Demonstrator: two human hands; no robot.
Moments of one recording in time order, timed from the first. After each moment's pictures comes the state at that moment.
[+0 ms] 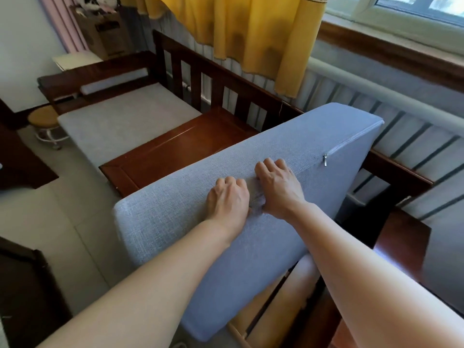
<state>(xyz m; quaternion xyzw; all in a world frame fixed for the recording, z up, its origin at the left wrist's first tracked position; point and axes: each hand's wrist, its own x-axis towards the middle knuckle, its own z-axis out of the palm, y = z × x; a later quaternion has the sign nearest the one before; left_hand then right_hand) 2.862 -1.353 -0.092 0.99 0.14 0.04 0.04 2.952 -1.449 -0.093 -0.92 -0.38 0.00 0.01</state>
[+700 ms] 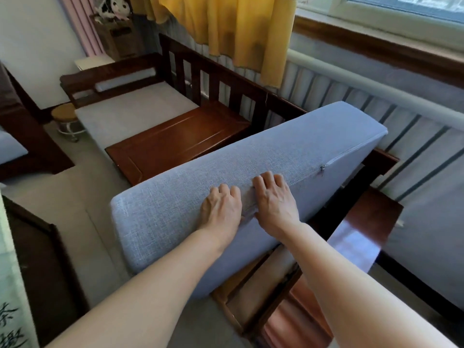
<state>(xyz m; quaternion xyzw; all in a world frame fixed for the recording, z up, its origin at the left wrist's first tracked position) 2.784 -1.499 -0.104 0.98 0.18 0.05 -0.01 2.868 -1.599 -0.124 -0.92 -0.38 -0.09 0.07</state>
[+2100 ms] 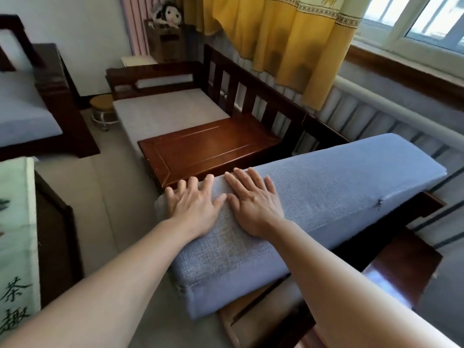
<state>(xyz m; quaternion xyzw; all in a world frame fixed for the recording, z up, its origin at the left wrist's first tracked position) 2.732 -1.373 -0.122 0.94 0.33 0.01 0.08 2.828 -1.484 -0.112 -0.88 -0.48 0.05 0.06</state>
